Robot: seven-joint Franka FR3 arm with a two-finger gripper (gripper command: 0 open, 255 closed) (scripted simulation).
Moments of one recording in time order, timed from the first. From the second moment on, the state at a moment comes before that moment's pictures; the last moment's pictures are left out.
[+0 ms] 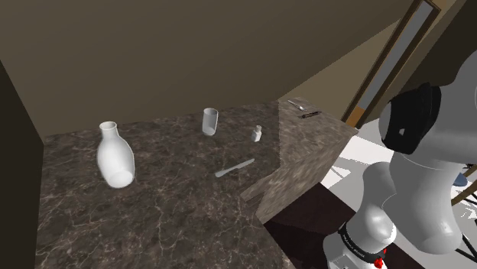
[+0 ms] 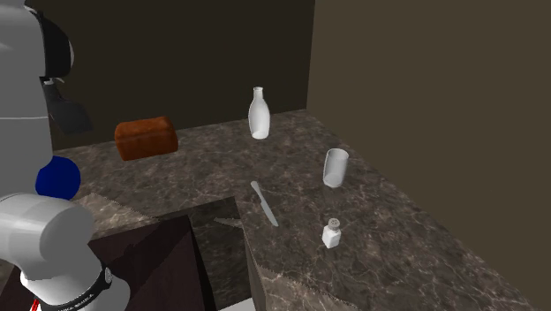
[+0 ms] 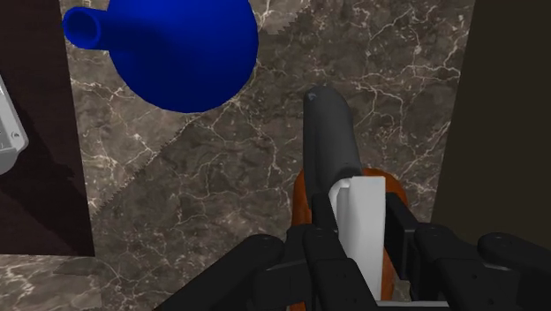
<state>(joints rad) 0.96 0.42 1.01 -1.27 -0.39 1.49 1.88</state>
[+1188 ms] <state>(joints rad) 0.86 0.39 1.01 -1.57 -0.37 1.75 1.89</state>
